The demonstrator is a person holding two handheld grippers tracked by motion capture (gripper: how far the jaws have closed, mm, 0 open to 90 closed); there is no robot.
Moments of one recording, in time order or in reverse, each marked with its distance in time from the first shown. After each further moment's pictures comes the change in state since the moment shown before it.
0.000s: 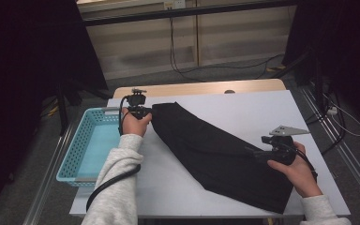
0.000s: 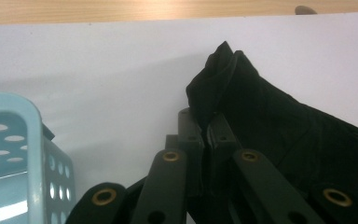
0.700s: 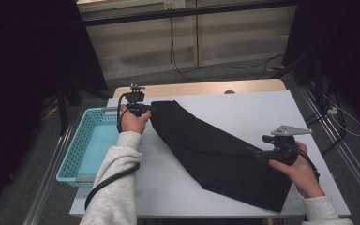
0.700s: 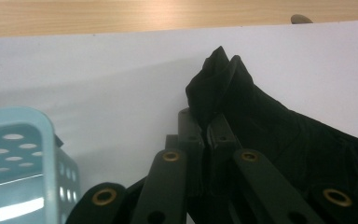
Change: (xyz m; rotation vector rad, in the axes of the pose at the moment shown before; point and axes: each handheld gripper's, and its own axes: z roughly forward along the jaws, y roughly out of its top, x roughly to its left) left arm -0.001 0.009 -0.010 -0.013 0.015 0.004; right arm 0.000 0.002 -0.007 -0.021 0.004 -0.007
